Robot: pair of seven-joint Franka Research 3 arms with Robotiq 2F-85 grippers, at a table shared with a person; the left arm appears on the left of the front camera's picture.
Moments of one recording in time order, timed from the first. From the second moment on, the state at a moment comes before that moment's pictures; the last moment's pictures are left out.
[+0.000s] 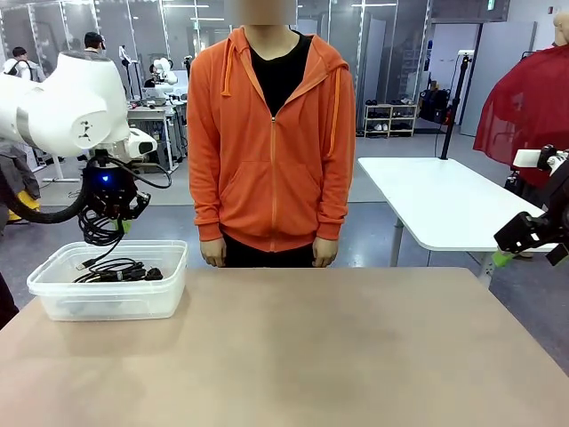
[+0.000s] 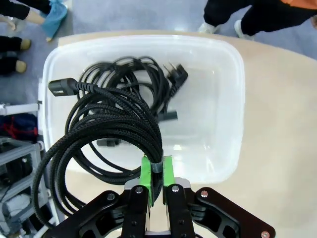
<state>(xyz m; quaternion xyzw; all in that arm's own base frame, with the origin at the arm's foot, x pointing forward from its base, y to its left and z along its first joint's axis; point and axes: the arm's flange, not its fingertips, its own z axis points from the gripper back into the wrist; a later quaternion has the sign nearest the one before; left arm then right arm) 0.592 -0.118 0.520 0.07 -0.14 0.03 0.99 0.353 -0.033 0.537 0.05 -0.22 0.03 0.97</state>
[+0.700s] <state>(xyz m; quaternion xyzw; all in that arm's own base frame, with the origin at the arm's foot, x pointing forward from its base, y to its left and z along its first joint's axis) 0.659 -0.114 0.452 0.05 -0.10 0.03 0.99 0.353 -0.033 0.537 0.05 -0.22 0.03 0.97</state>
